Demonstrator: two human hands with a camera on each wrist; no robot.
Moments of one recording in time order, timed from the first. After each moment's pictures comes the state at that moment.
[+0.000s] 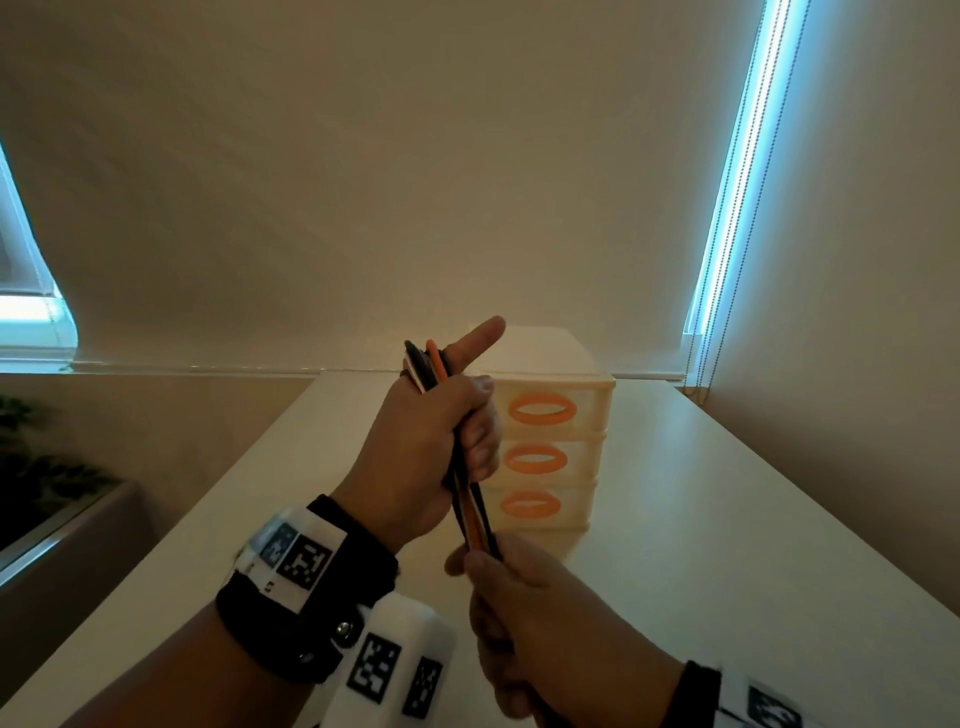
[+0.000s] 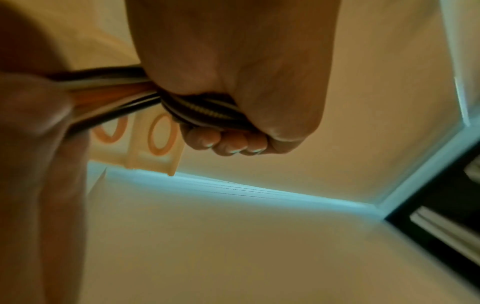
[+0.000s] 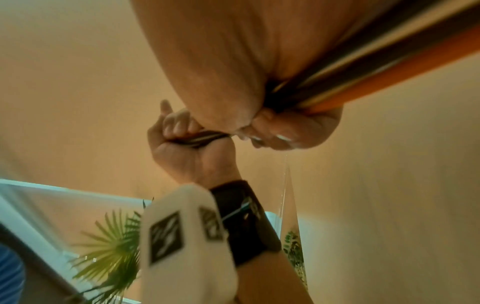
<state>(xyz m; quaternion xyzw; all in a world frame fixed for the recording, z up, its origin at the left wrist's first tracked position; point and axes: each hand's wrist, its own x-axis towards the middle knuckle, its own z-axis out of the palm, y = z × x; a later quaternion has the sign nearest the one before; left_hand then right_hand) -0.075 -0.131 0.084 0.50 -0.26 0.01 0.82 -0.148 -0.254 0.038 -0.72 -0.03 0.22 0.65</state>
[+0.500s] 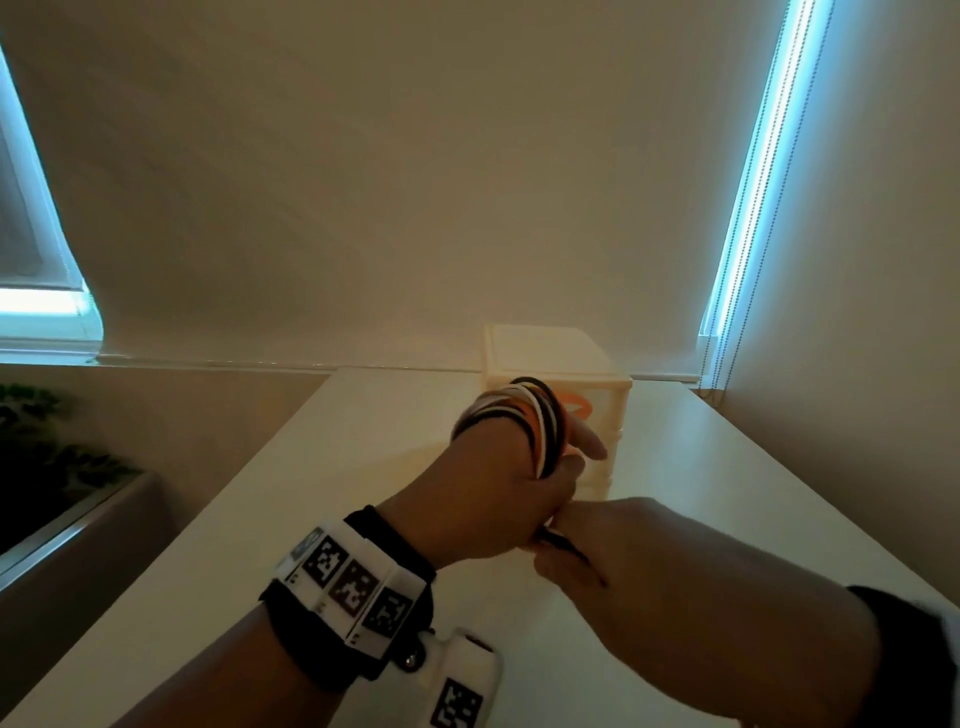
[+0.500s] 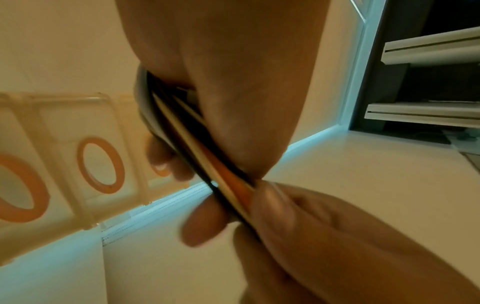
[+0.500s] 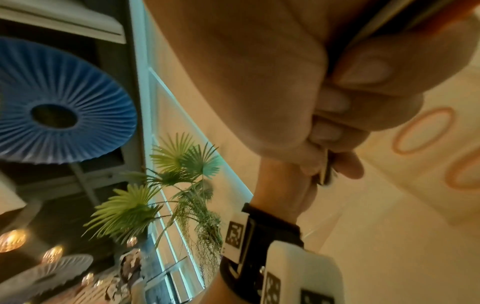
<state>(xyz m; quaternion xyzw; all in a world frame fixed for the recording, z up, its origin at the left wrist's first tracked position) -0.082 -0.144 0.070 0.84 -0.34 0.15 0.39 -0.170 -0.289 0.100 -0.97 -0.20 0.00 0.15</state>
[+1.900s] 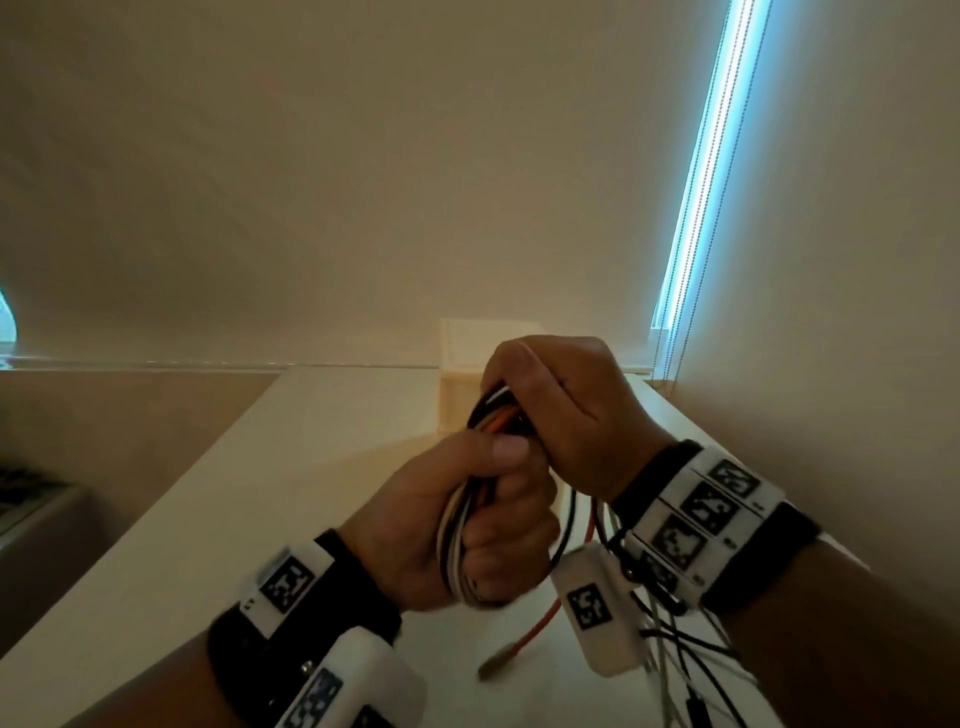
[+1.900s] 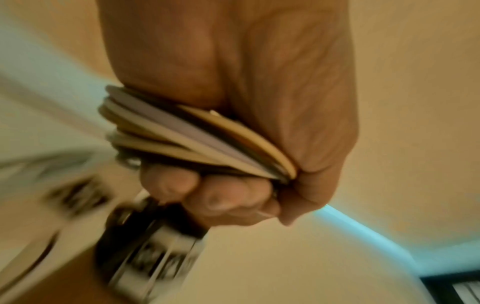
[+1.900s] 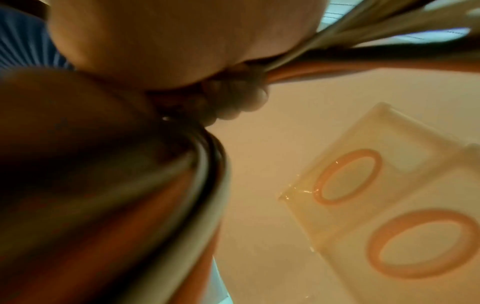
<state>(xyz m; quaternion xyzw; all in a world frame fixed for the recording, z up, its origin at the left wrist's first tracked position) -0.099 -0.151 0.067 0.35 -0.40 -0.37 0.77 -0.073 -0.300 0.112 -0.78 -0.40 -0.31 0.37</state>
